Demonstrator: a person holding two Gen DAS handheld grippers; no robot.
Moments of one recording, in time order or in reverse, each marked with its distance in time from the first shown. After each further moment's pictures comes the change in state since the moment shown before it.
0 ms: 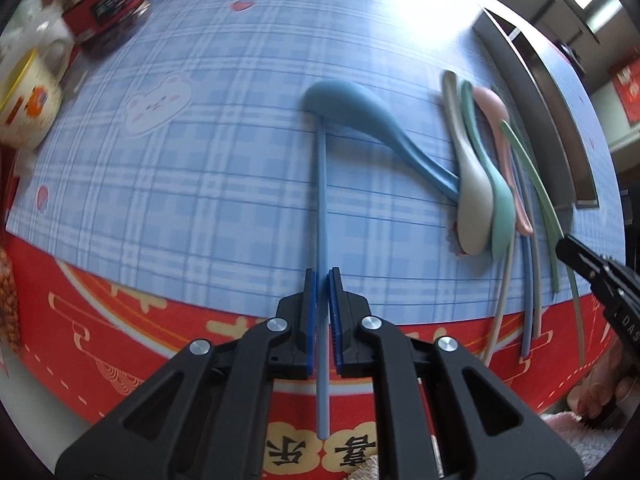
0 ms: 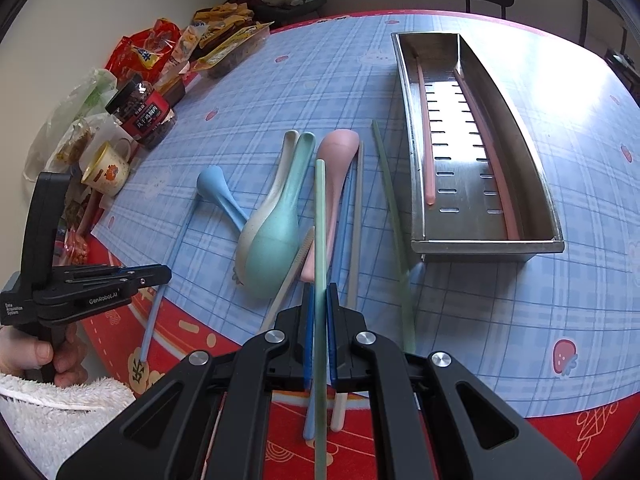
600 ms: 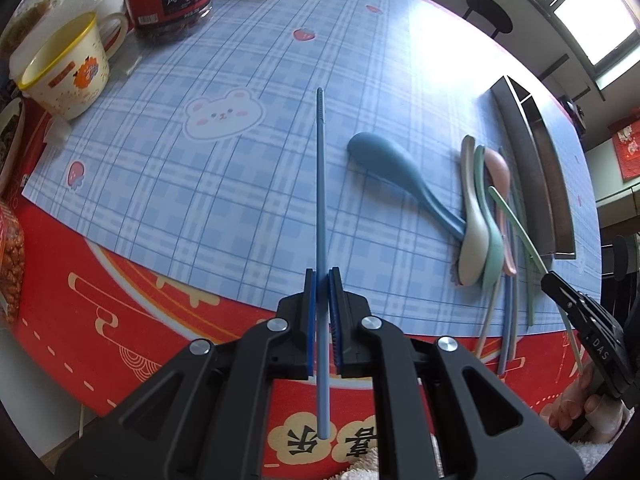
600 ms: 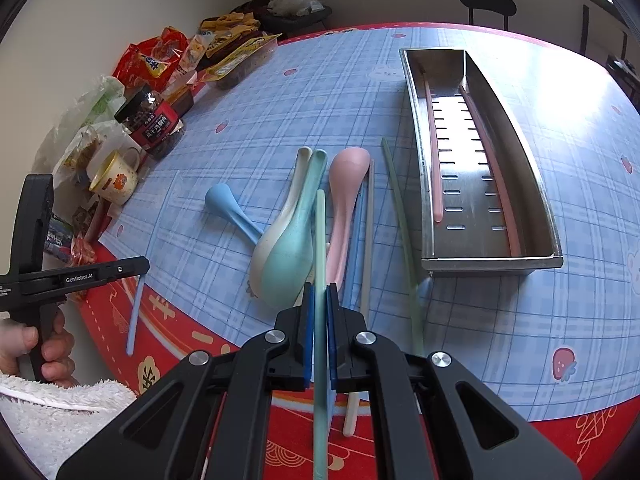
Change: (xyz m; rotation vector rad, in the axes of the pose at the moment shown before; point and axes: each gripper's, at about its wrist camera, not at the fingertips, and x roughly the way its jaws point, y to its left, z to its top) left arm -0.050 0.046 0.001 -0.121 -0.089 -0.066; right arm -0.010 0.005 0.006 -0.001 -0.043 0.015
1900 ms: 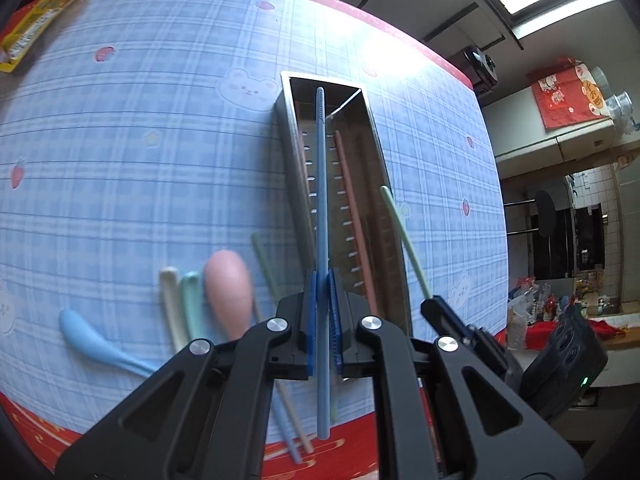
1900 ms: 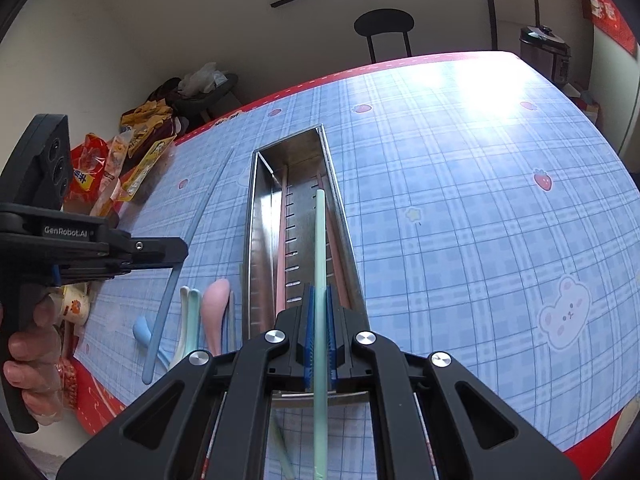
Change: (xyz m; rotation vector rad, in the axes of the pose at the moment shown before) left arm 0.037 -0.261 0.120 0.184 0.180 -0.307; right arm -0.036 -0.118 0.062 0.252 -0.179 -0.138
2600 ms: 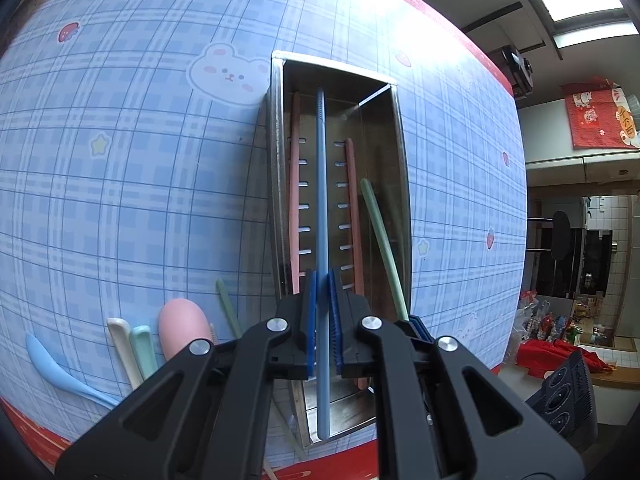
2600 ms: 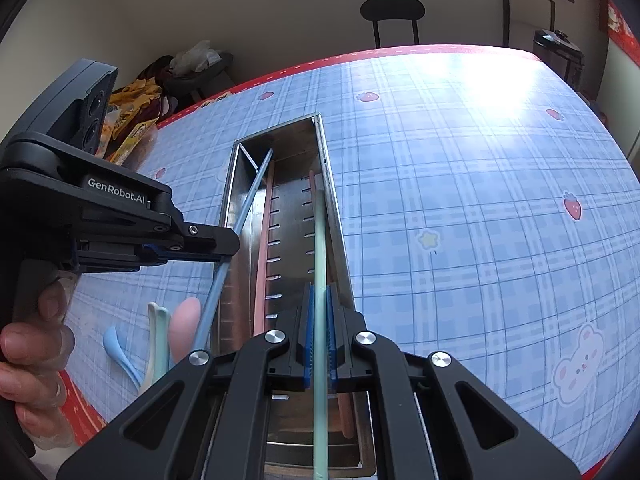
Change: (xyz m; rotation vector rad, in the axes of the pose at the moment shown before) left arm 0.078 -0.021 0.056 -0.117 0.095 0.053; right arm 0.054 0.003 0.028 -0.045 0.062 -0.036
